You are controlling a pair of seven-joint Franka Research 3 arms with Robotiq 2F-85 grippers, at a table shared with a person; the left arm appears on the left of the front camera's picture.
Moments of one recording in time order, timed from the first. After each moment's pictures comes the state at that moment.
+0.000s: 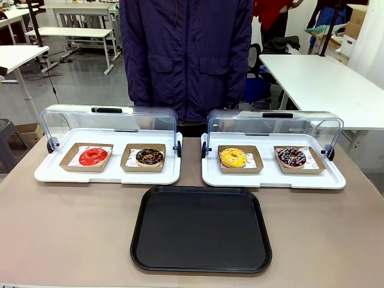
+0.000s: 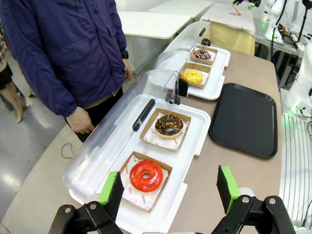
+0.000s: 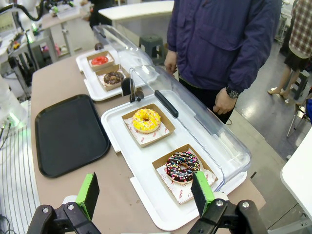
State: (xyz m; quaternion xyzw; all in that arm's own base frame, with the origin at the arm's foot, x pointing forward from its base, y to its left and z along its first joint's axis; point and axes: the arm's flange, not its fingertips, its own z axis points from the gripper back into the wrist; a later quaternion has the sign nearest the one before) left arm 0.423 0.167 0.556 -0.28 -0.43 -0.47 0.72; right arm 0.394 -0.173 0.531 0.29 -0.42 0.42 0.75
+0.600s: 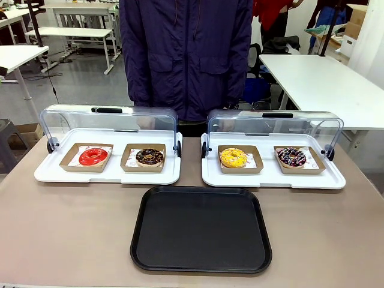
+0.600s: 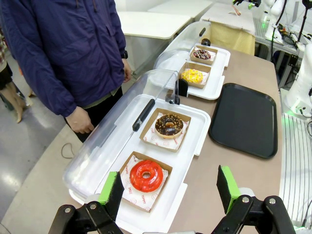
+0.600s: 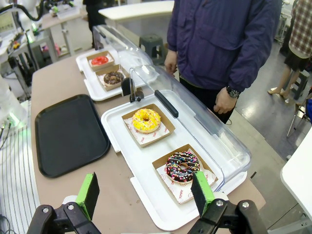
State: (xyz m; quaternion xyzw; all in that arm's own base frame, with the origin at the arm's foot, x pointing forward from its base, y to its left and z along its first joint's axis) left arm 0.423 0.167 0.556 -0.28 -0.43 -0.47 0.72; right arm 0.394 -0.173 0.531 0.29 -0.42 0.42 0.75
